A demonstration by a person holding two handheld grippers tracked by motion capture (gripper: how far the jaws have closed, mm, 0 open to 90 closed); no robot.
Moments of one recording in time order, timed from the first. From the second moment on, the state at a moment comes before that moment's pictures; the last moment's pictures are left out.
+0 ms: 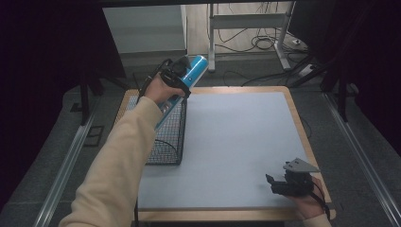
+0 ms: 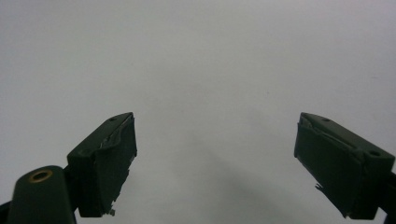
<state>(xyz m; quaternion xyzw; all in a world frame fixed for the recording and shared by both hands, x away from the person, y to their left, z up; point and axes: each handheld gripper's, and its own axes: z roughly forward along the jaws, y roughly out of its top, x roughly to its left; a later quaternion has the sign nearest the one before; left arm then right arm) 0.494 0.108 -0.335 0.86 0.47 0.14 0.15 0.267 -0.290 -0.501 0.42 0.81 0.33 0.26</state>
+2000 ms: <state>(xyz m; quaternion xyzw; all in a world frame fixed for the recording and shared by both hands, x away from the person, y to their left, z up) 0.518 0.140 -0.421 0.85 0.50 0.14 0.09 0.269 -0.291 -0.503 0.42 0.81 0.33 0.26</state>
